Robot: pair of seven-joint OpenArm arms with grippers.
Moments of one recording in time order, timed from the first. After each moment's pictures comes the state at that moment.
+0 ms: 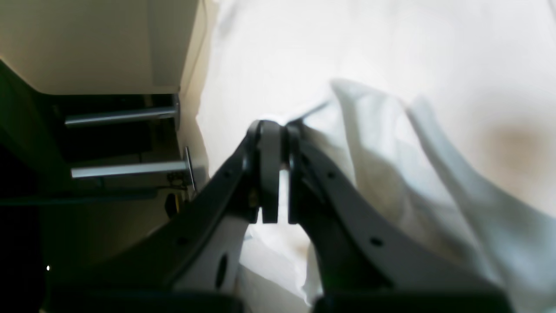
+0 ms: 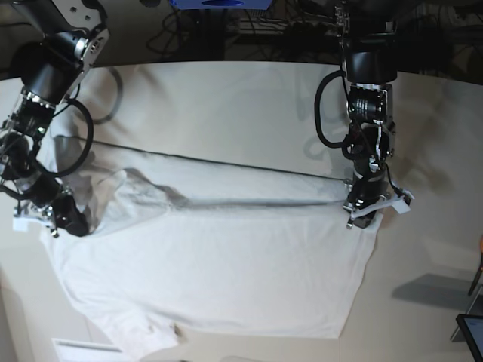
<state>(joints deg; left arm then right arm) -7.5 -11.1 -7.4 66.7 -56.4 13.8 6.0 14.8 8.2 36.1 71.2 60.2 2.4 -61.3</state>
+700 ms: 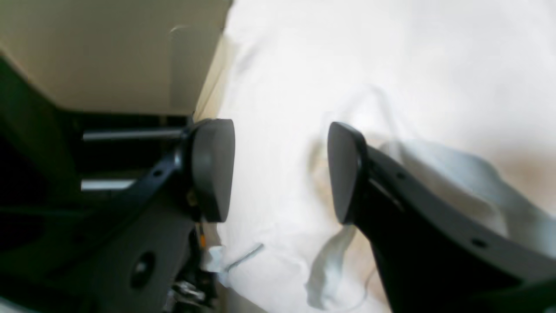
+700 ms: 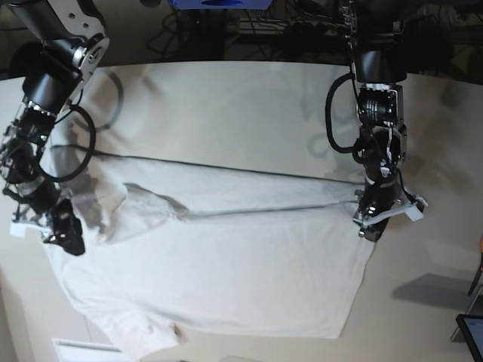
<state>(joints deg) -7.8 -13.6 -7.5 72.0 -56.4 14.5 6.7 16.4 8.3 36.5 65.1 60.4 10.5 -54.4</state>
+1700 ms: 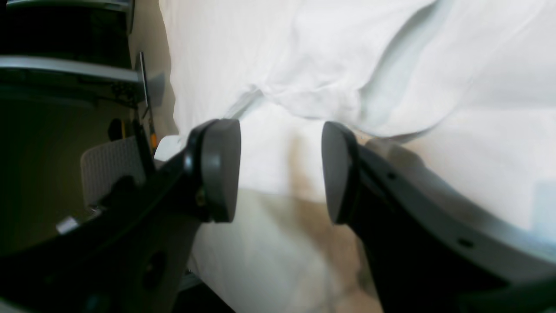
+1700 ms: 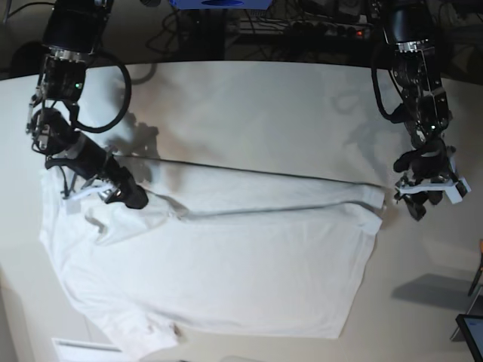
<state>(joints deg) 7.0 -20.3 -17.7 92.0 -37.0 11.2 16.9 -2.1 5.3 16.6 90.6 60.4 0.9 -57.6</state>
